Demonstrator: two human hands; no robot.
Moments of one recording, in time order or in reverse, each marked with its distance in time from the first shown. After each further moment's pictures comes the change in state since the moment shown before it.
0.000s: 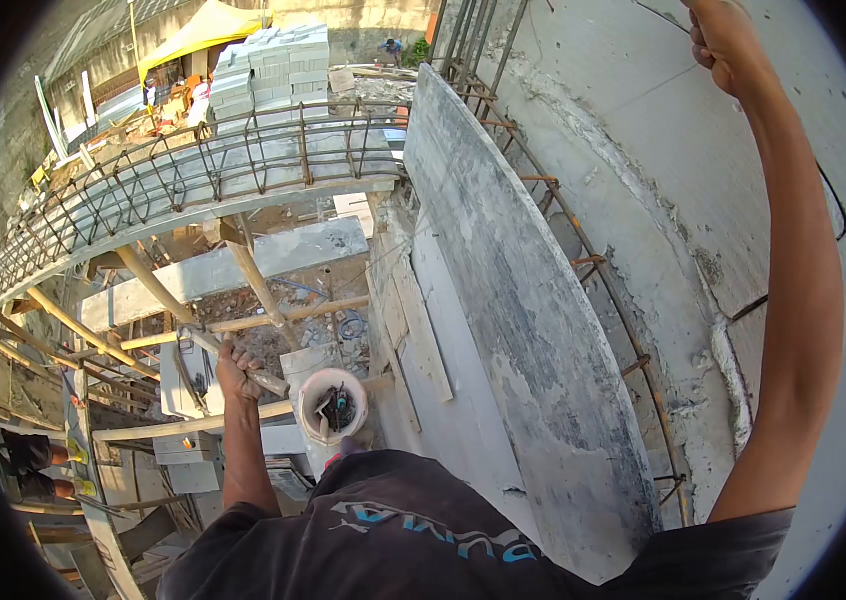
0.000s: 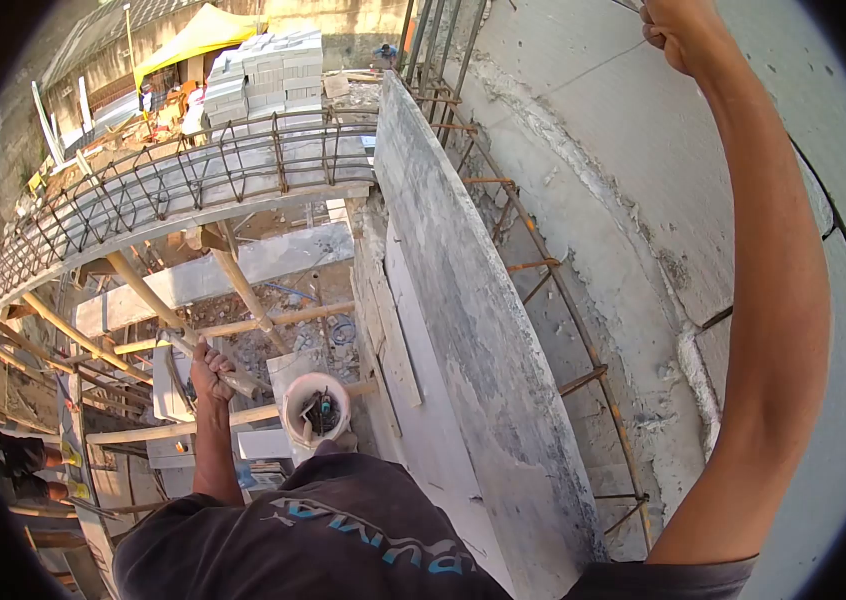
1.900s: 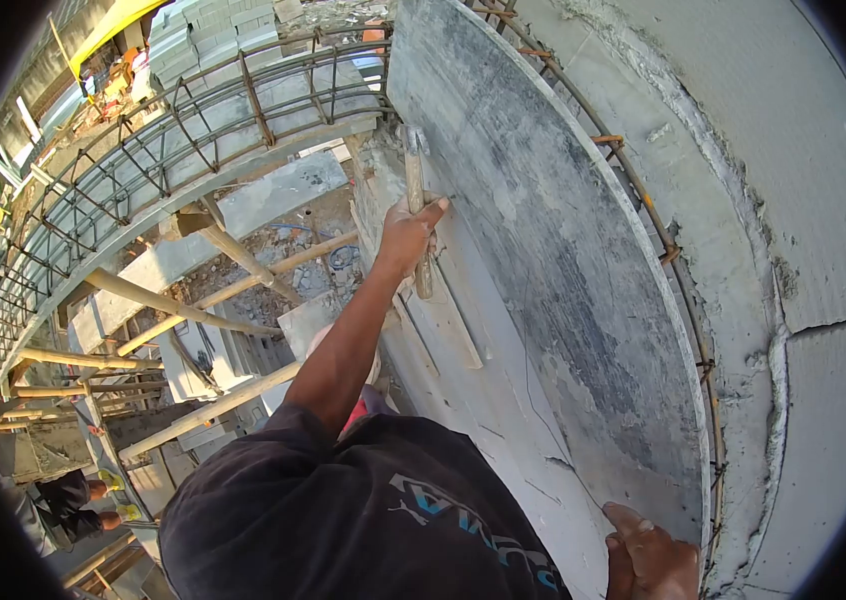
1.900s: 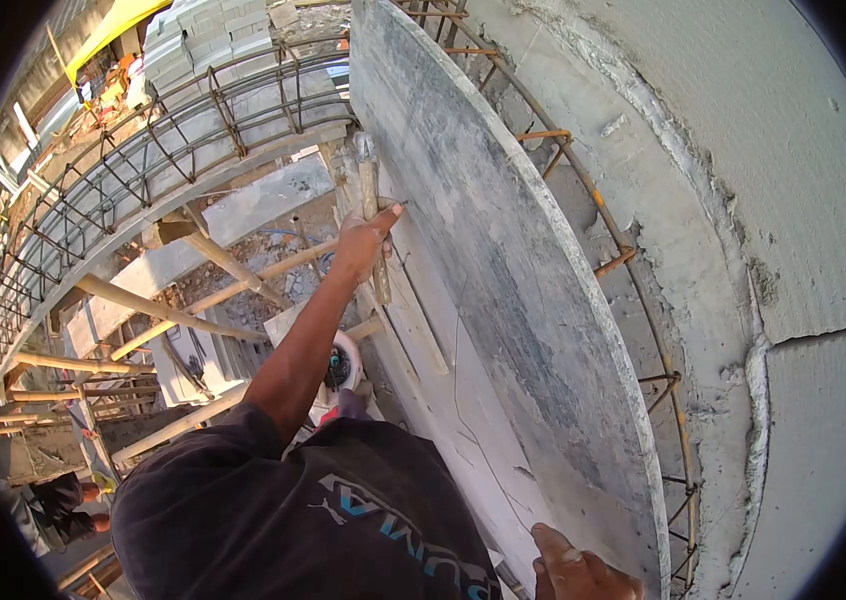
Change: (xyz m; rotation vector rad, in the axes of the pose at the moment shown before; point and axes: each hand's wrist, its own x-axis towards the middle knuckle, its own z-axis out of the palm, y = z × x) left_hand 0.030 -0.227 0.251 0.885 -0.662 -0.209; right_hand -0.414 -0.061 0.042 -0.650 -0.694 0.402
